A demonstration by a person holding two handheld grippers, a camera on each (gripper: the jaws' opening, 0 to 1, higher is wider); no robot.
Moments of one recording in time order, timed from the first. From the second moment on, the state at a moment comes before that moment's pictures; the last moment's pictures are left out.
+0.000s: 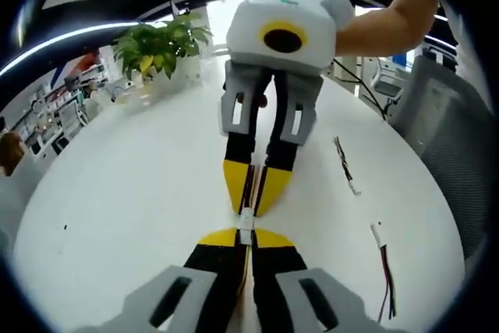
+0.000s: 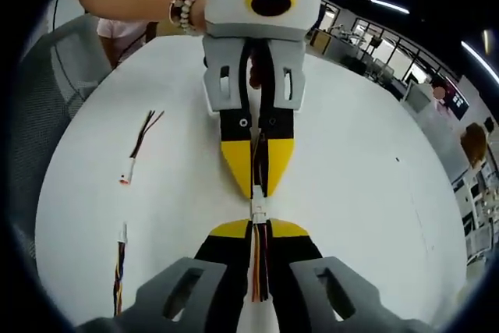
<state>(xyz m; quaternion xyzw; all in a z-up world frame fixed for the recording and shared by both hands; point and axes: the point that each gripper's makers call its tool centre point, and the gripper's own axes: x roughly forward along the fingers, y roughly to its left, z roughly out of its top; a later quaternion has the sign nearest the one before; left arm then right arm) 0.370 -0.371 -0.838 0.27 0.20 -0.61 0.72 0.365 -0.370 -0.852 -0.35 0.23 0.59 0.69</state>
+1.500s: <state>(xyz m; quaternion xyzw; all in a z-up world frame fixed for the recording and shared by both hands) 0.328 -0.348 -0.804 0.25 0.20 -0.58 0.75 0.331 -0.393 -0.812 -0.32 0.22 0.55 0.74</state>
